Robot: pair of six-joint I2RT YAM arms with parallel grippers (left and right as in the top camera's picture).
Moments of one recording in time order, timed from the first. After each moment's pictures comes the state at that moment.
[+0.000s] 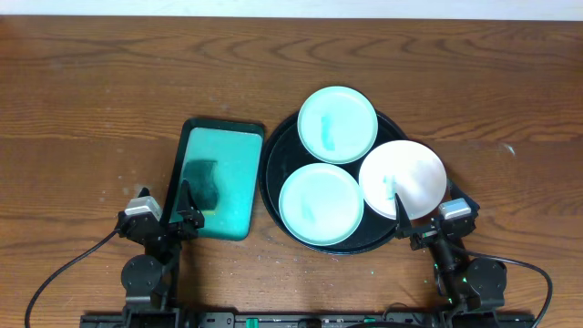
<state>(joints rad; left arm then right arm) -0.01 0.01 0.01 -0.10 -0.08 -0.27 0.09 0.01 0.01 -0.06 -0.18 -0.07</state>
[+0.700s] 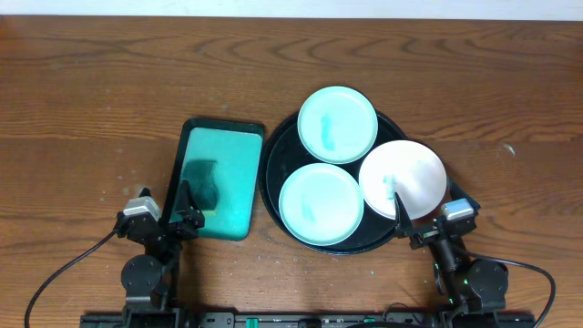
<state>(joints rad) -0.01 0.01 0.01 -0.10 -0.07 -0.31 0.09 0.01 0.01 -0.01 -0.20 -0.03</state>
